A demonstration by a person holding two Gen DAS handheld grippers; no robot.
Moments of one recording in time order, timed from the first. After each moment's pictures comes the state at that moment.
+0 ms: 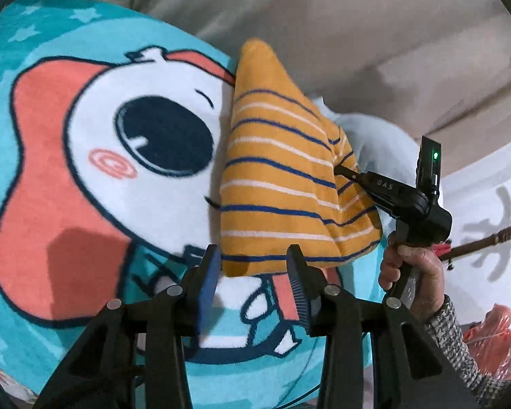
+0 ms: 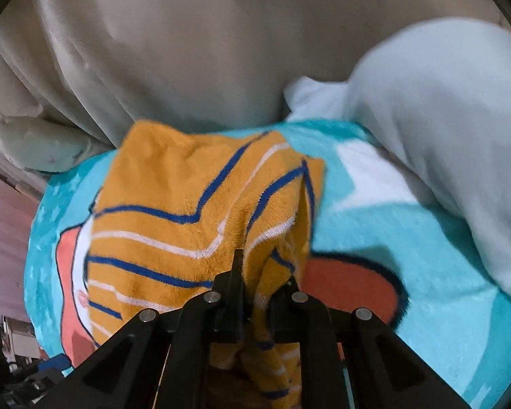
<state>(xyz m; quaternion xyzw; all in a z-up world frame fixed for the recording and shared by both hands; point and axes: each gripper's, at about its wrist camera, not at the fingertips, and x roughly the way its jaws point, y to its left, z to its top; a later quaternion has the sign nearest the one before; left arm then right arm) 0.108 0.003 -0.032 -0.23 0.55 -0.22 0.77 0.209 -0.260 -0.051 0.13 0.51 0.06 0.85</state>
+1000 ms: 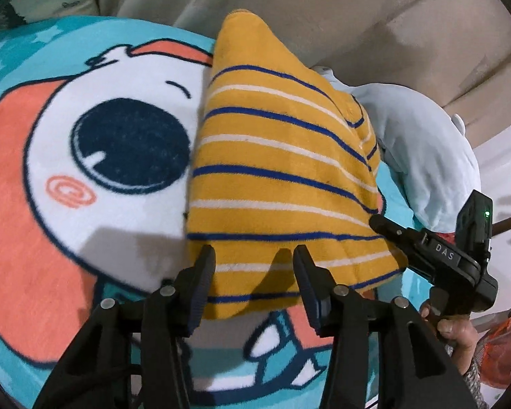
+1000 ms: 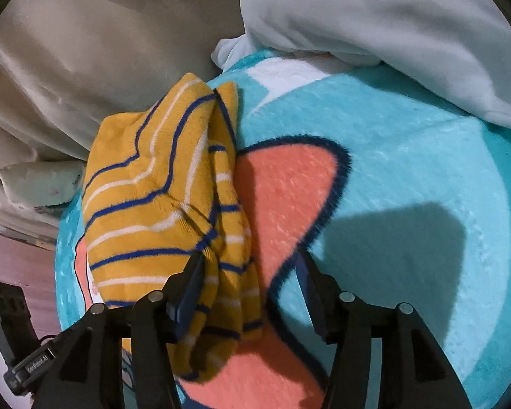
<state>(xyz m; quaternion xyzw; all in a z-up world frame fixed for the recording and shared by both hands) 0.138 -0.052 -0.053 -0.14 0.57 -0.20 0.79 0.120 -0.283 -0.092 0.27 0.51 0.02 0.82</state>
